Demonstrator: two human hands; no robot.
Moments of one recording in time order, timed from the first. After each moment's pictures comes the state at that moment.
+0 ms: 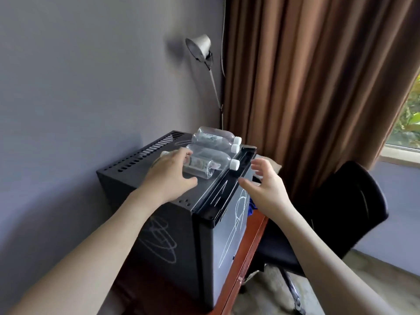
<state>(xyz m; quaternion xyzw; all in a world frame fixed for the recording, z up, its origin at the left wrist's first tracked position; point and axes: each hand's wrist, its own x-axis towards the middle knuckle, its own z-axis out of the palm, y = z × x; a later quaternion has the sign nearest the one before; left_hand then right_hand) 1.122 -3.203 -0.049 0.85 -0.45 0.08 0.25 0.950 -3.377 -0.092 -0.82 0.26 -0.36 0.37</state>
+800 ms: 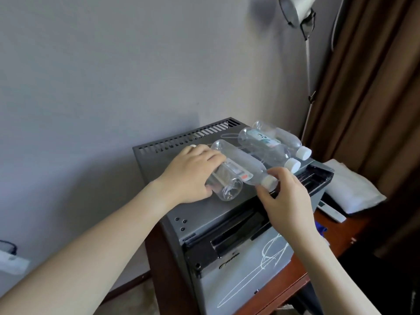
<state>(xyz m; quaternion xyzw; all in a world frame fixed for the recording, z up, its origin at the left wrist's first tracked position) 1.178 -3.273 -0.082 0.88 -0.43 0.19 -0.01 1.066 -3.475 -0.127 -0.89 0.10 -0.30 0.32</state>
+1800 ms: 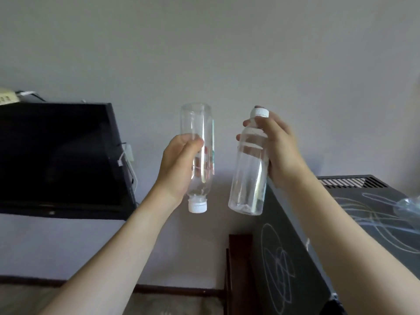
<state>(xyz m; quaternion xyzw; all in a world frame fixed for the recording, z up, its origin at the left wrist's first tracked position) 1.091 -3.012 0.013 0.64 0.02 0.27 0.72 1.161 -3.178 0.047 -0.58 -0.21 -0.03 0.79</state>
